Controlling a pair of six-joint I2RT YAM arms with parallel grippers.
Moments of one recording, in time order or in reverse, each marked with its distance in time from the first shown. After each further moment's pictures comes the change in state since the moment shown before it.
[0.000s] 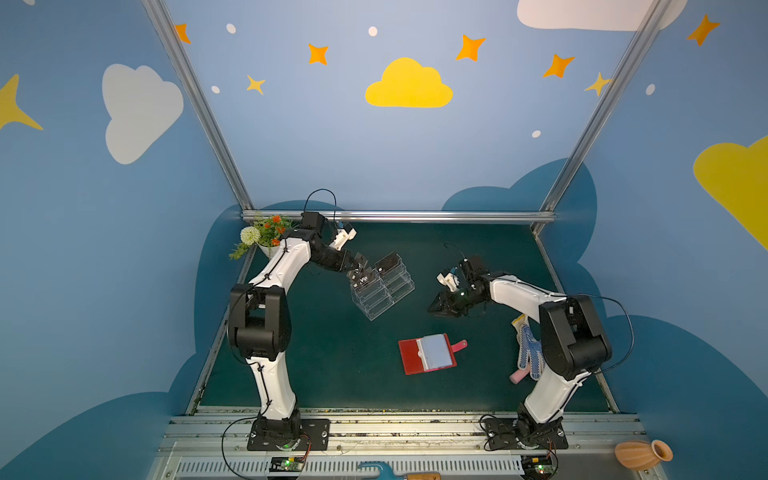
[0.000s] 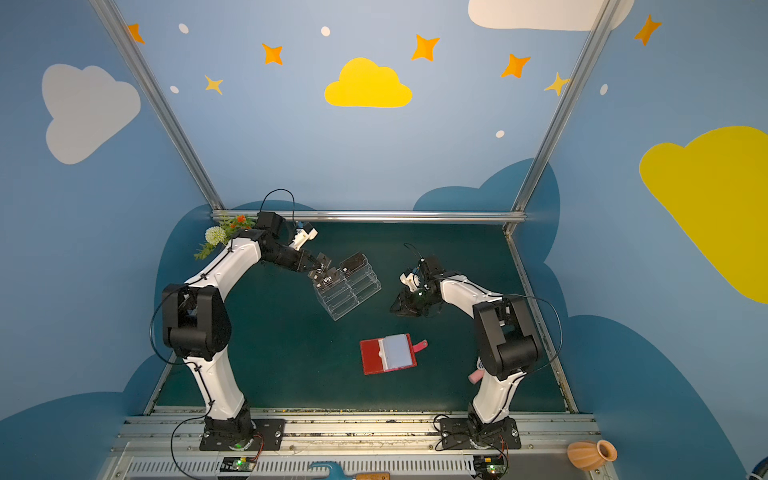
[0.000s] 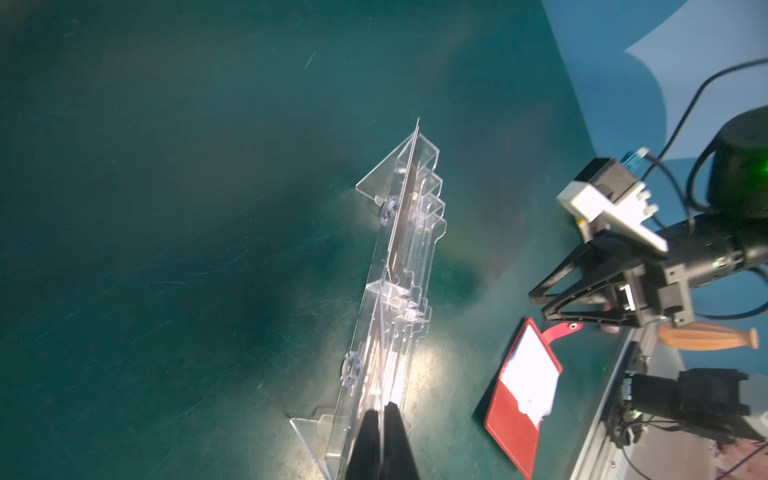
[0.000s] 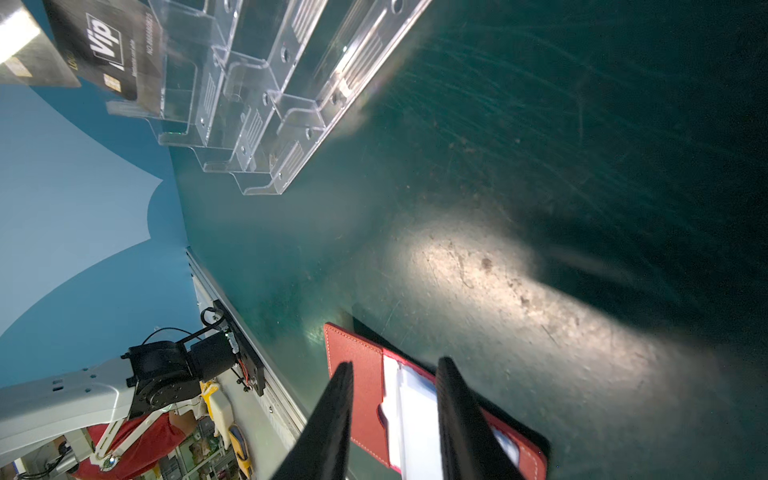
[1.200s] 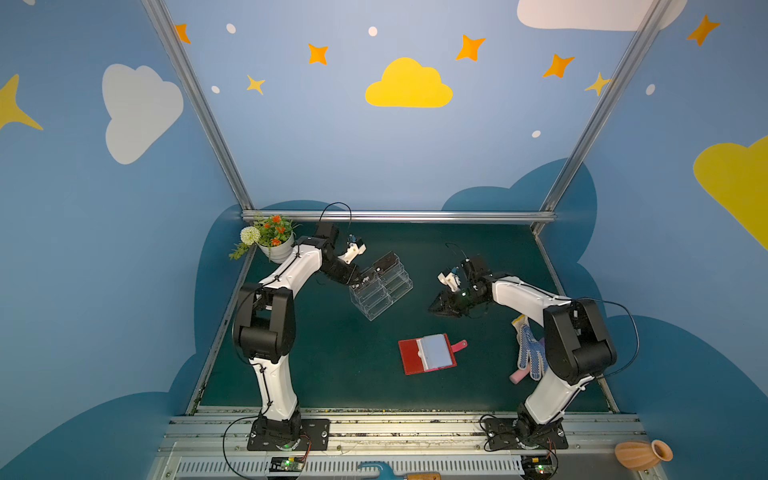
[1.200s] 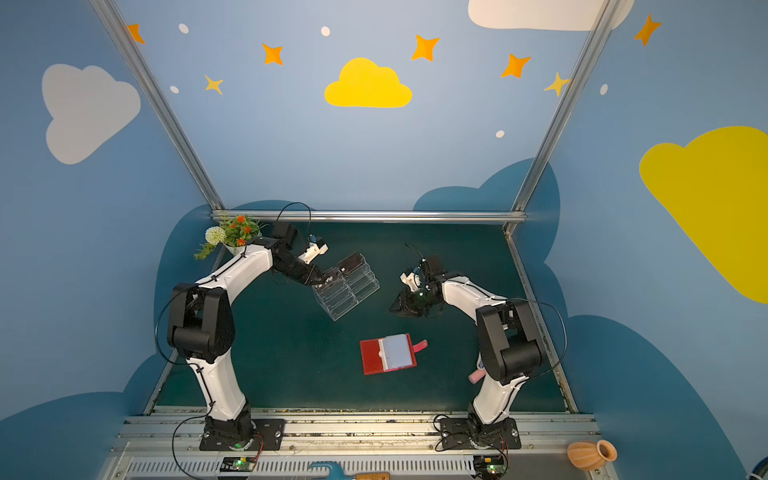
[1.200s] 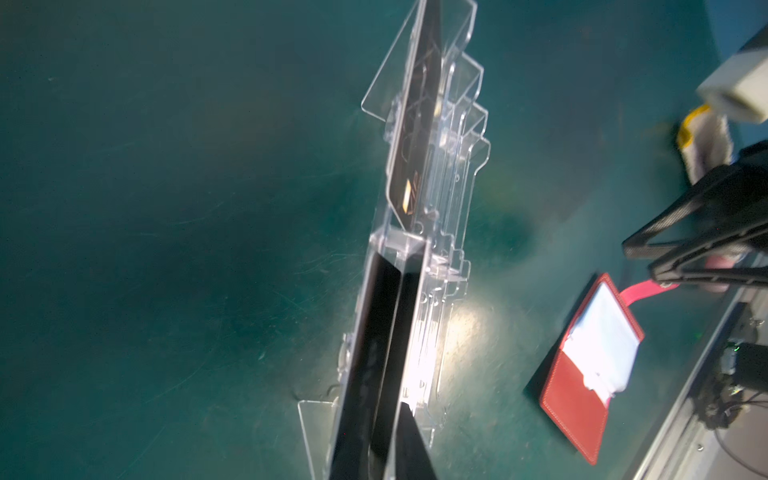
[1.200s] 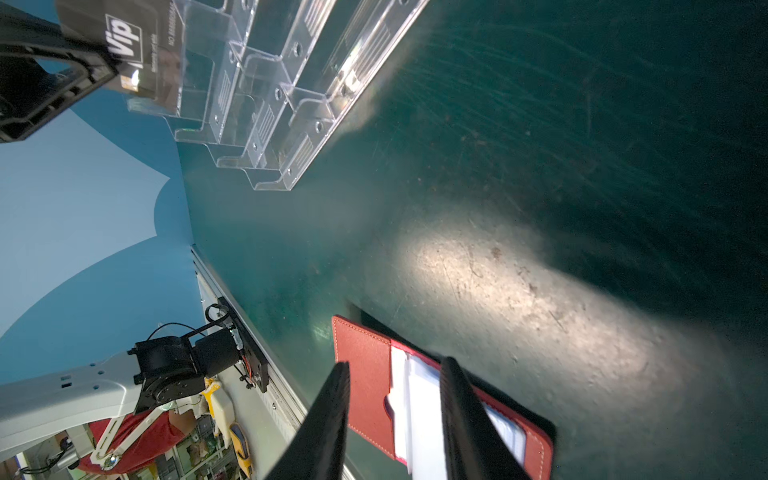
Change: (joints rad) left arm -0.070 -0.010 -0.093 0.008 -0.173 0.058; right arm 0.000 -0.035 -0.014 -0.001 -0.005 0.003
